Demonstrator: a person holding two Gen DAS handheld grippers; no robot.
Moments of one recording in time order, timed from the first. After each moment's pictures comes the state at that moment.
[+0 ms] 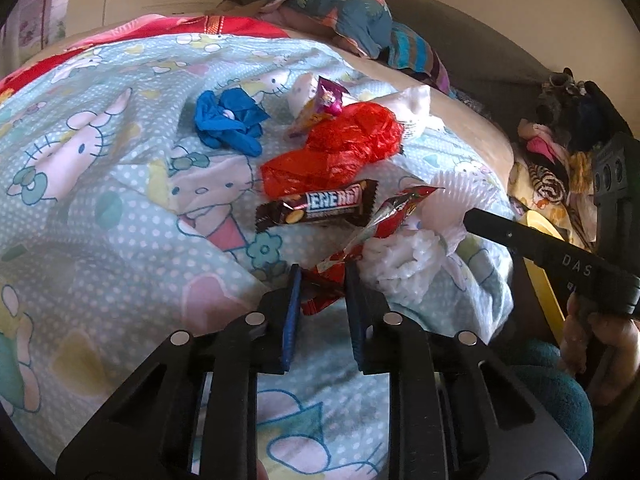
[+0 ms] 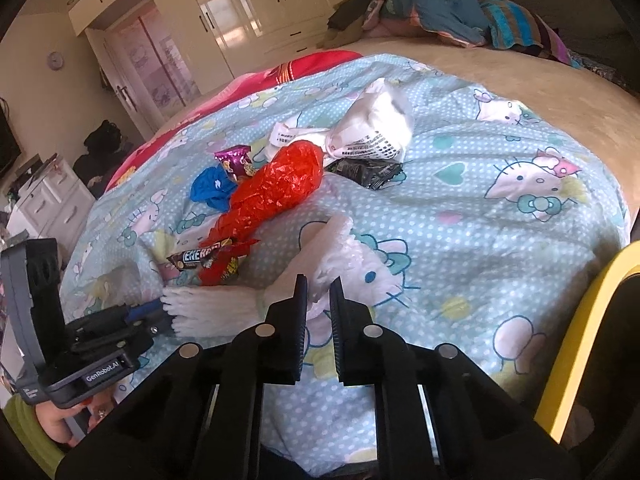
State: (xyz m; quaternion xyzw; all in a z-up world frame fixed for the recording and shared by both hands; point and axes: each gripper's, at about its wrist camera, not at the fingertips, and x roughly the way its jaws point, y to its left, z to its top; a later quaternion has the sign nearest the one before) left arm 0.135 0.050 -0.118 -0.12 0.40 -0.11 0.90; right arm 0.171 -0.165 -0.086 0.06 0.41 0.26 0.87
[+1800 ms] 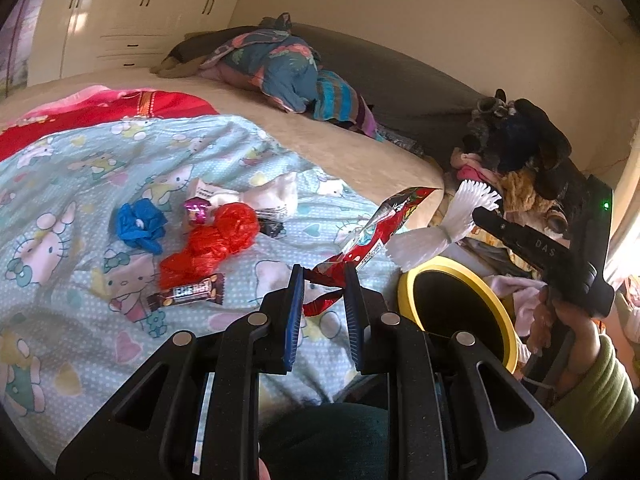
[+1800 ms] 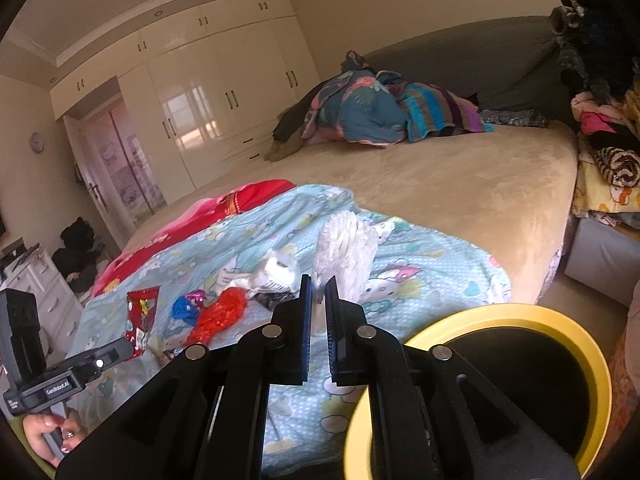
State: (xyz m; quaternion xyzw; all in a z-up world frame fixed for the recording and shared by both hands) left arm 0.101 -0.014 -0.014 -0.12 0.31 -0.19 0.92; right arm 0.122 -0.307 0.018 0.13 0.26 0.15 0.95
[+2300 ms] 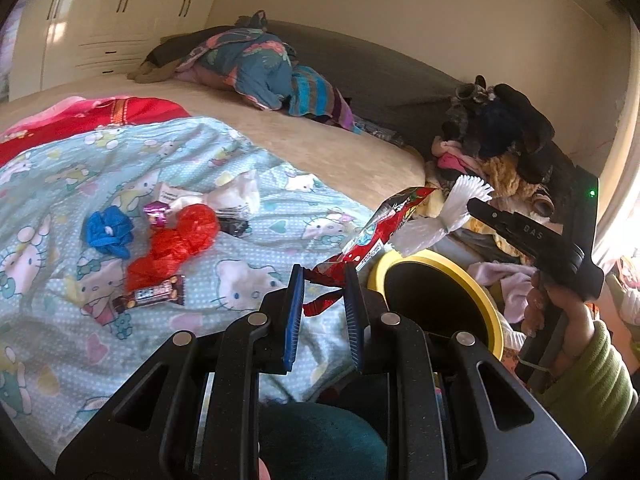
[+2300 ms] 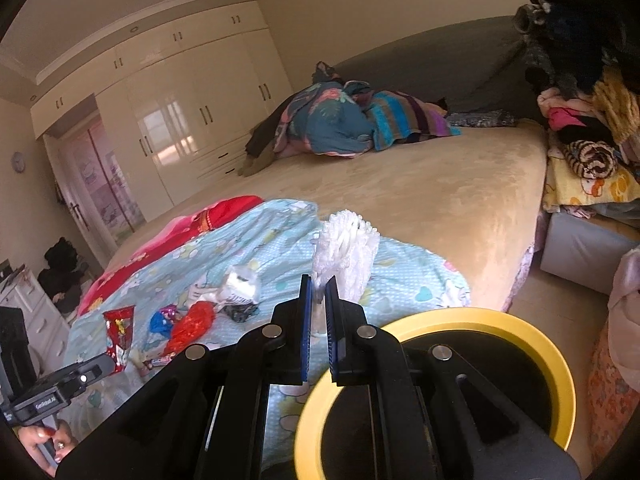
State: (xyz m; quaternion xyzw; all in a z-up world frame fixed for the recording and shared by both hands) left arm 0.097 -0.047 -0.008 -0.10 0.31 -0.22 0.92; right arm 0.111 -0.358 0.021 0.15 0.25 0.10 0.95
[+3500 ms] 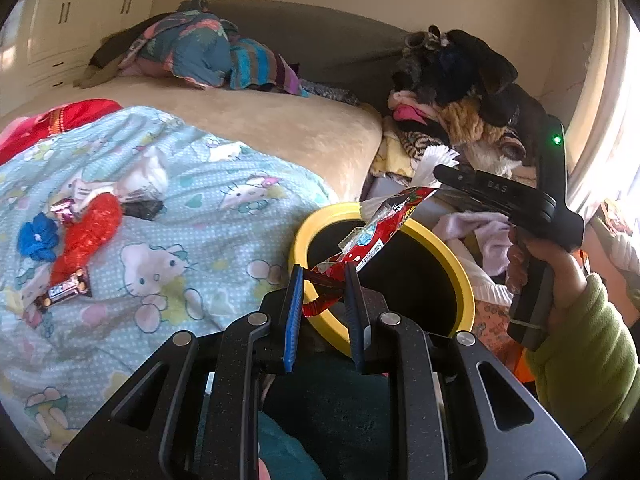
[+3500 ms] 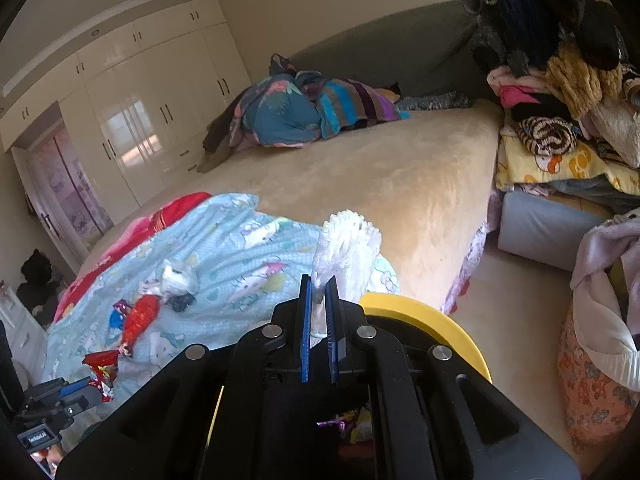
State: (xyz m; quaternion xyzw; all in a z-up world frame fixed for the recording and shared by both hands) left arm 0.087 -0.140 -0.026 -0.03 0.34 -0.29 0.89; right arm 0.100 -0.437 -0.004 0.16 0.29 0.04 0.94
